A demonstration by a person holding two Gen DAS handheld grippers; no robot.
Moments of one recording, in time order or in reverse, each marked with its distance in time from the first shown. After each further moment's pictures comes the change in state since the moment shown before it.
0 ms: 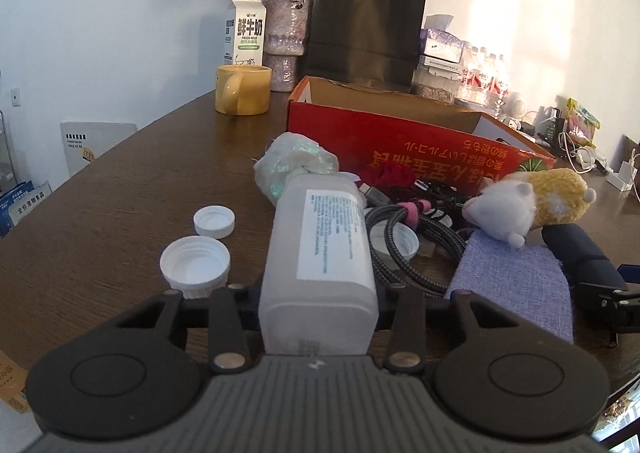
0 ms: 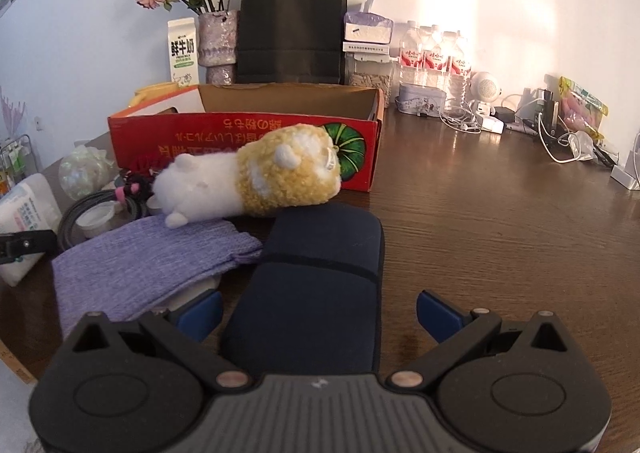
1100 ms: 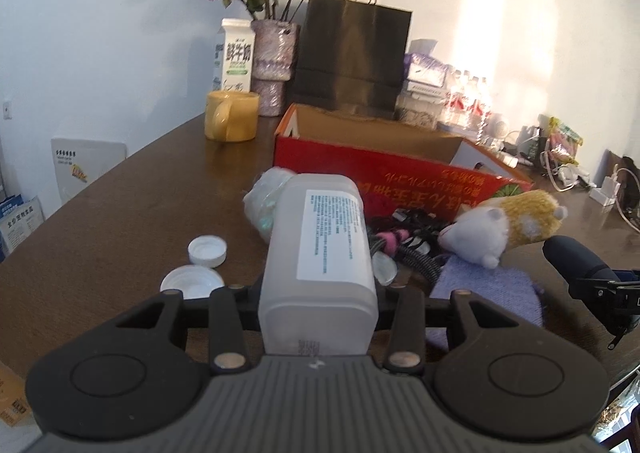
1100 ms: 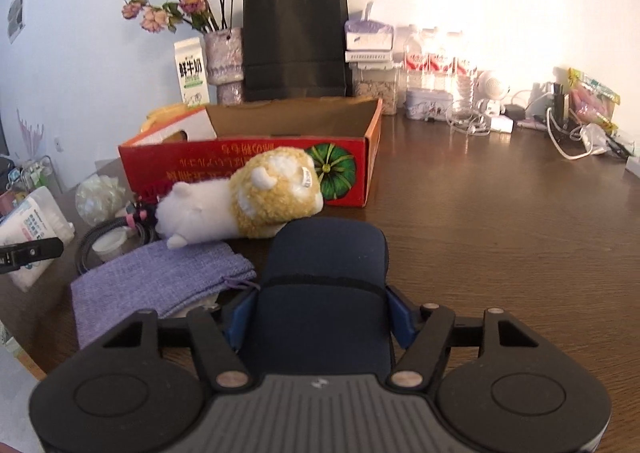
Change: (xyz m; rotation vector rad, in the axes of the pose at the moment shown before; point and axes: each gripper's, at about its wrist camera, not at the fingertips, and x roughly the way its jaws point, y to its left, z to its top) left arm -0.020 -0.004 0.012 0.002 -0.072 -0.057; right arm -0.017 -0.033 0.010 0.043 -0.032 0.098
